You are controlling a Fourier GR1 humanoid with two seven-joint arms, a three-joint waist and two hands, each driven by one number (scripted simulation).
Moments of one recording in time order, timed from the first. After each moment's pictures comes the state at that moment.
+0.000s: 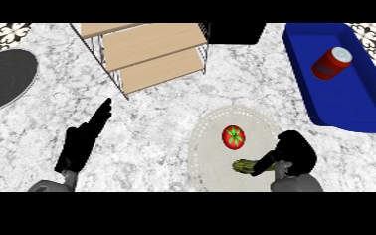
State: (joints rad) left arm -0.05 0.37 -0.27 -1.37 0.15 0.10 0.03; right arm -0.08 -0.02 0.18 -1.48 1.02 0.07 1.25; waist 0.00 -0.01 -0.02
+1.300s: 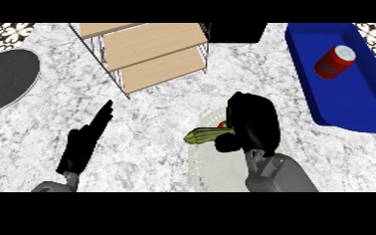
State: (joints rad) left arm -0.04 0.33 -0.24 -1.33 0.12 0.07 0.01; right arm -0.34 -0.06 0.46 -1.68 1.09 0.28 0.86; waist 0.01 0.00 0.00
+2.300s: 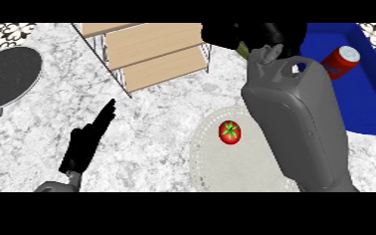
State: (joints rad) left arm -0.04 0.30 -0.22 -1.36 0.08 0.05 0.04; right arm -0.99 -0.02 0.10 -1.52 1.00 0.24 0.83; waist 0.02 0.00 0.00
